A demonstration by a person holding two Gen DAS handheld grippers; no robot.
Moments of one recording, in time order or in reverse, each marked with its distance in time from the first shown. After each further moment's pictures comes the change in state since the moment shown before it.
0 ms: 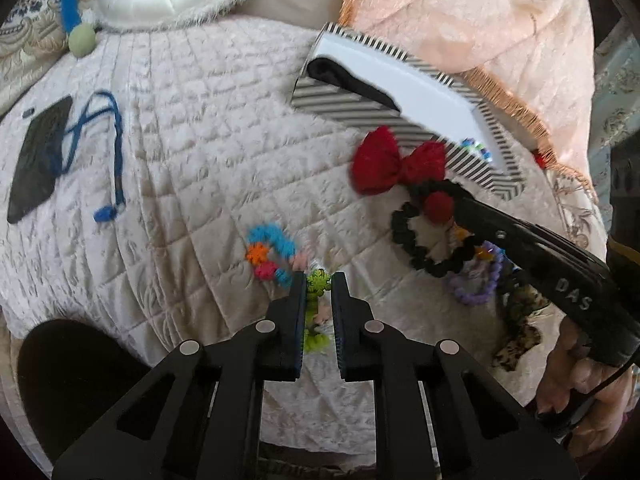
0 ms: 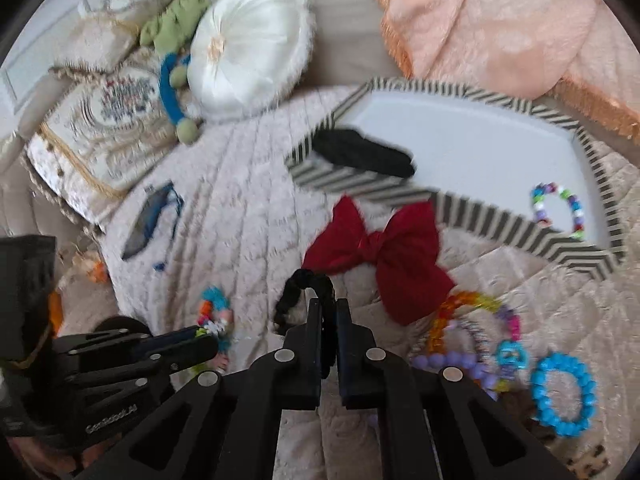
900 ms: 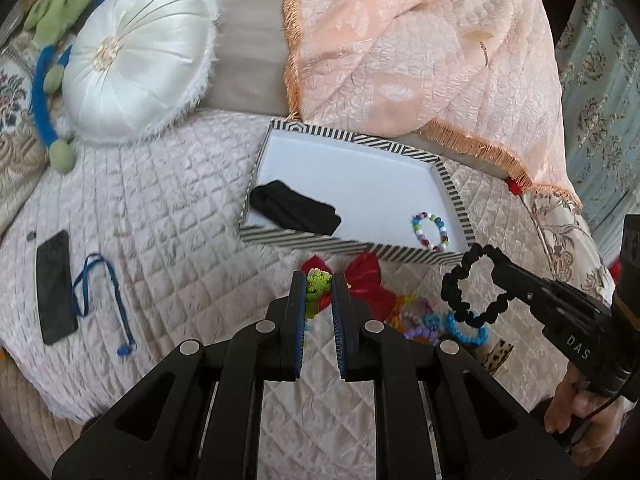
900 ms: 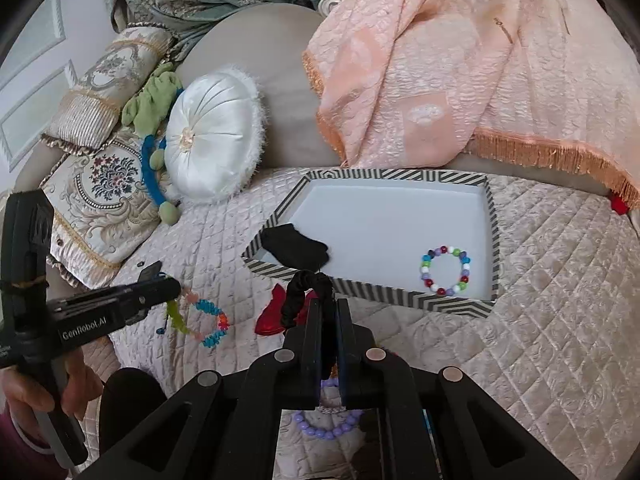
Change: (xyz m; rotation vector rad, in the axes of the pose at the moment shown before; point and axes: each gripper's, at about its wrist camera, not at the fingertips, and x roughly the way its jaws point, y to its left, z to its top) left arm -0.045 -0.066 0.078 0.148 -0.146 0.014; right arm -0.091 -0.049 0.019 0.085 -0.173 -0.089
